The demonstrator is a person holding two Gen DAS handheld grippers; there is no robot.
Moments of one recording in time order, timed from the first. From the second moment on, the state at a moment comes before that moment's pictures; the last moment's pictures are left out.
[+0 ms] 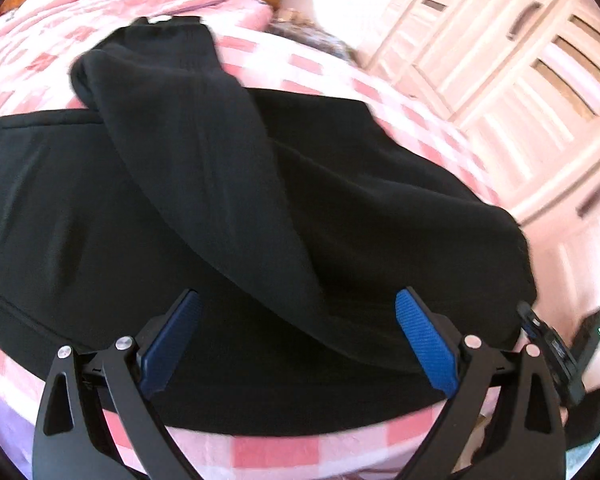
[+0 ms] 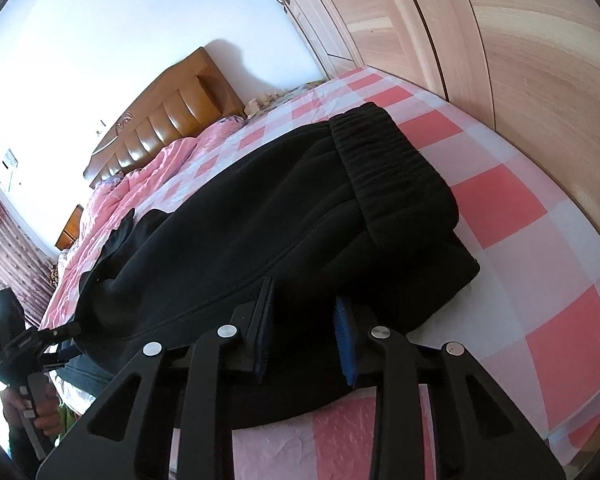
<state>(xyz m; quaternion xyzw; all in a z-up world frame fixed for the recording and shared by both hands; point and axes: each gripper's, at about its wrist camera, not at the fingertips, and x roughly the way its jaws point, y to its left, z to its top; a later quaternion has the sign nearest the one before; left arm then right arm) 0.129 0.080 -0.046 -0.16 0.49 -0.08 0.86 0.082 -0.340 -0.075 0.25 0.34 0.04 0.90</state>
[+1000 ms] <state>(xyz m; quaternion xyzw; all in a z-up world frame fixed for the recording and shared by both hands) 0.092 0.095 -0.046 -0.06 0.45 -0.07 0.89 0.041 -0.335 -0.068 0.21 0.34 0.05 0.91</state>
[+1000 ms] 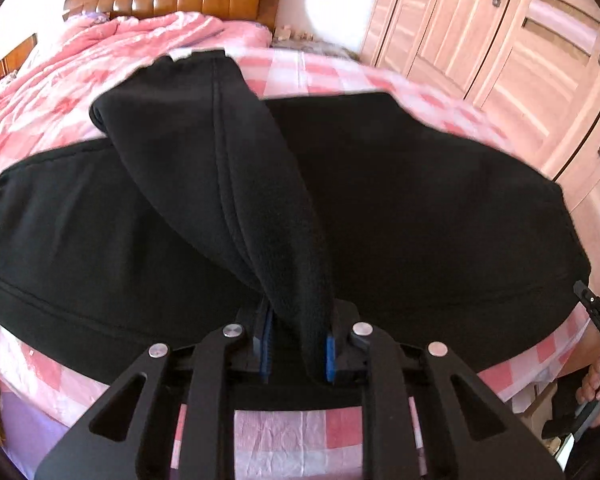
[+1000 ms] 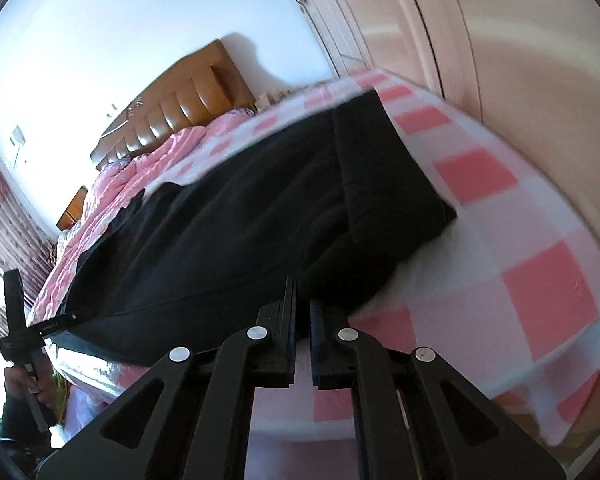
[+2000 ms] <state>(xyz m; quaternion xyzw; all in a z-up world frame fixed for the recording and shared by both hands) 0.171 0.134 0.015 -0.02 0.39 0.03 0.92 0.100 -0.200 -0.009 0.02 0.32 0.14 0.94</state>
